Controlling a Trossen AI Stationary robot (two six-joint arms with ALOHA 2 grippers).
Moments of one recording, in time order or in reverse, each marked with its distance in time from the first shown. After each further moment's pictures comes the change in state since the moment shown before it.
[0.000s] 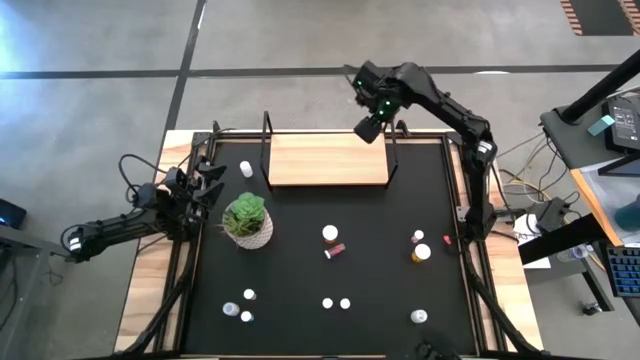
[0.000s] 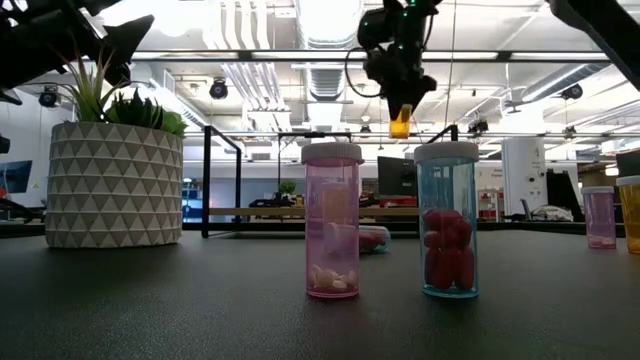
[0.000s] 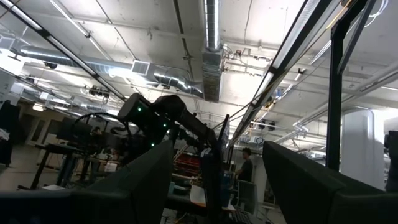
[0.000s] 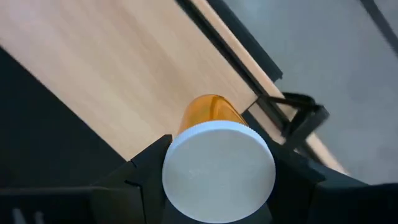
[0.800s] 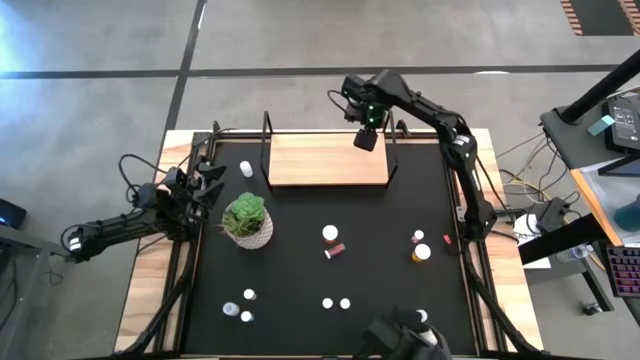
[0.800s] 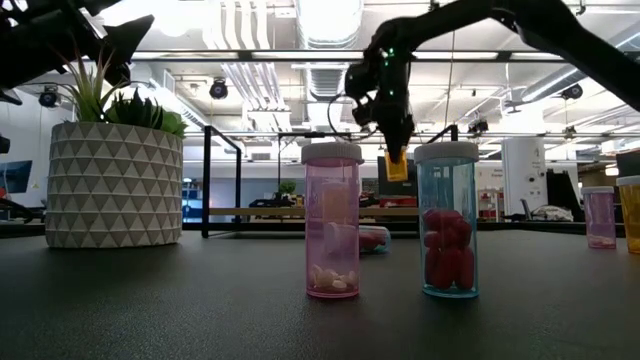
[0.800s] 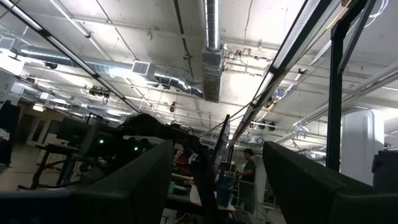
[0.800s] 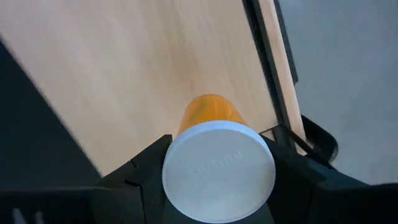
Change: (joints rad) left arm 0.000 0.000 0.000 0.000 0.000 0.000; right arm -0.045 0.197 -0.001 0.016 -0.056 -0.341
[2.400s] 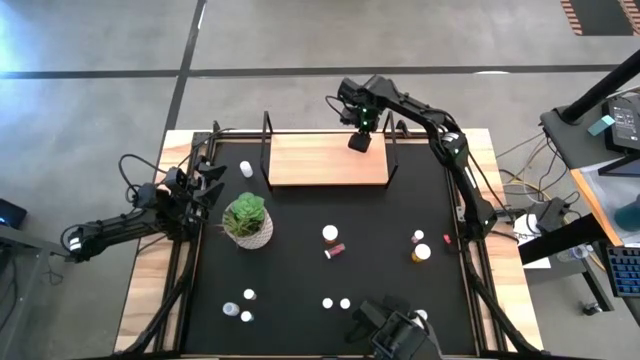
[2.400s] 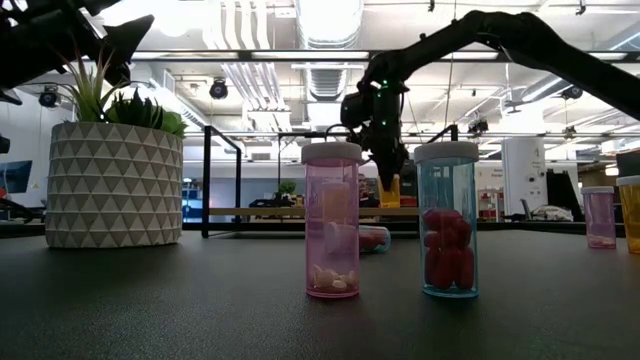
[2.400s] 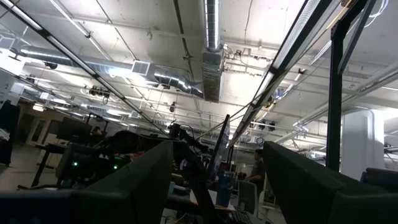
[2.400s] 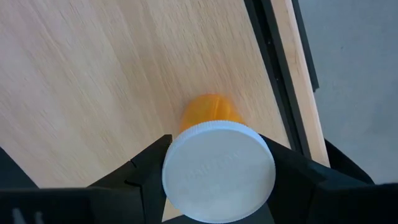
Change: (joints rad) left arm 0.000 0.000 0.000 0.000 0.000 0.000; right arm -0.041 0.111 -0.020 0.105 -0.051 -0.006
